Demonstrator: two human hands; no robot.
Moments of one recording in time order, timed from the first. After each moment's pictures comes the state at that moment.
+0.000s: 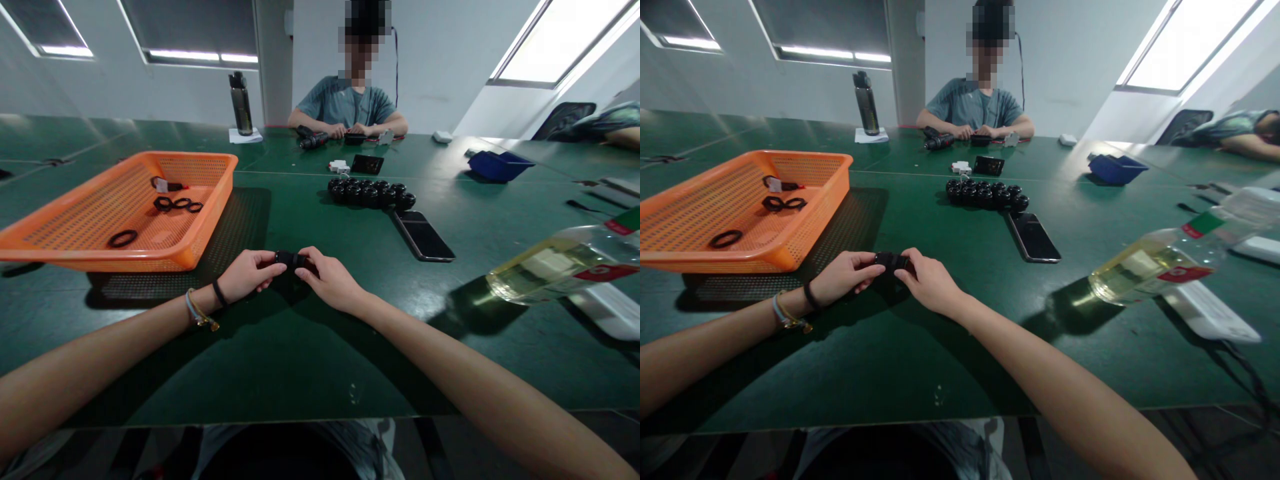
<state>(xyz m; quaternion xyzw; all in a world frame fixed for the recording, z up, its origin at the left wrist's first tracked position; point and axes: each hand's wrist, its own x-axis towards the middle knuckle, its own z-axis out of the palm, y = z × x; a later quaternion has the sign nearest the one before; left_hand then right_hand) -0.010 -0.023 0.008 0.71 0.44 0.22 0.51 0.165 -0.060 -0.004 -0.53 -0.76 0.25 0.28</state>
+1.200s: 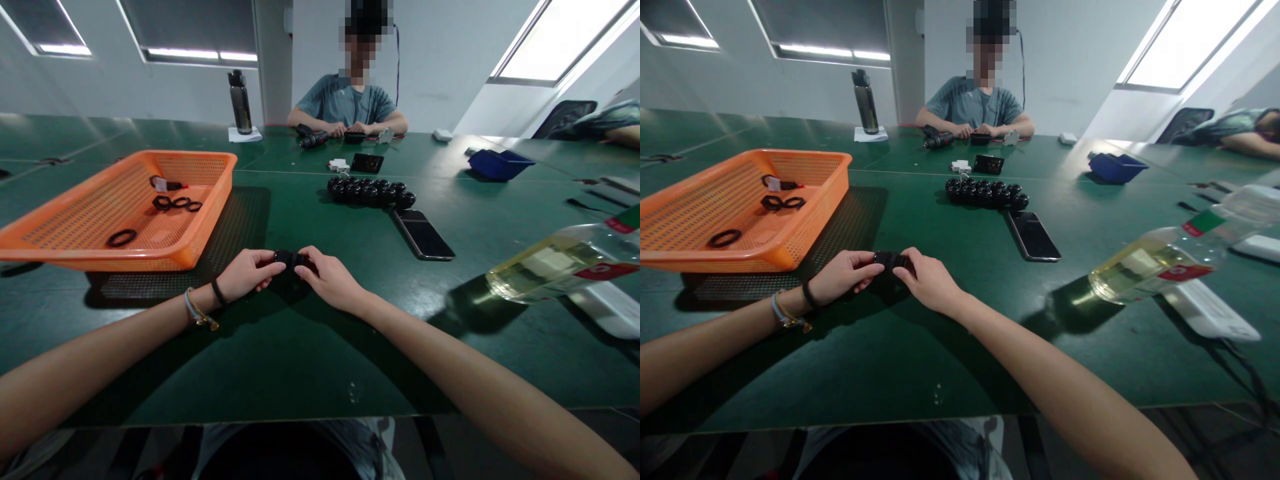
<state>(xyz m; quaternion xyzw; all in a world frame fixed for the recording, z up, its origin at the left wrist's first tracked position) -0.011 -0.023 0.008 0.71 0.44 0.22 0.51 0.164 -0.060 -0.003 -0.53 -0.76 0.25 0.27</state>
